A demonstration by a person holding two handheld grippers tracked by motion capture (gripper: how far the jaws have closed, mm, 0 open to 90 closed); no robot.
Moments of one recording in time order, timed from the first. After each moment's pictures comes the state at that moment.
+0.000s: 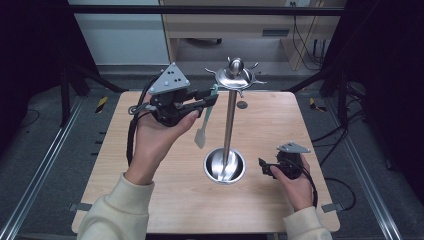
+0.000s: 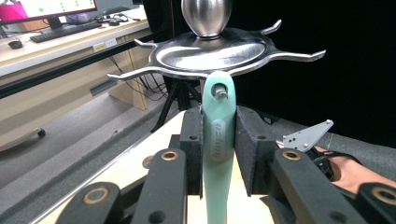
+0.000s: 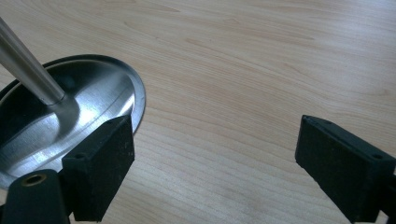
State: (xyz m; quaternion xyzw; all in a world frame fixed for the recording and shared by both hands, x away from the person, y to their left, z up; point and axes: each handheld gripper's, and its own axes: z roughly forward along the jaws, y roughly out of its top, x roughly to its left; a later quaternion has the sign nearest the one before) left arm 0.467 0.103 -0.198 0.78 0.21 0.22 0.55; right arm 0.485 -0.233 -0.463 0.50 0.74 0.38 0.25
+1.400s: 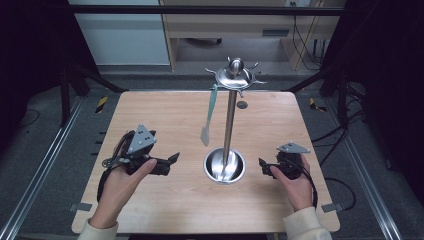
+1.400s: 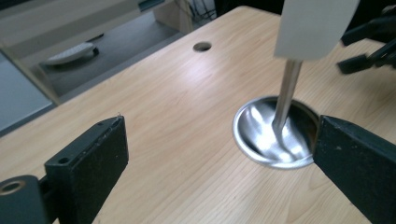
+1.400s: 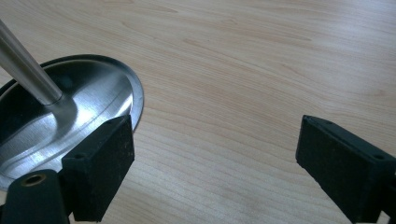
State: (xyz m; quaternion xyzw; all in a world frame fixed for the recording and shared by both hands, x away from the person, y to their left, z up) left arm 0.445 0.192 -0.340 0.81 0.31 0.27 0.42; right arm 0.484 -0.232 -0.463 0.50 0.74 0.37 0.25
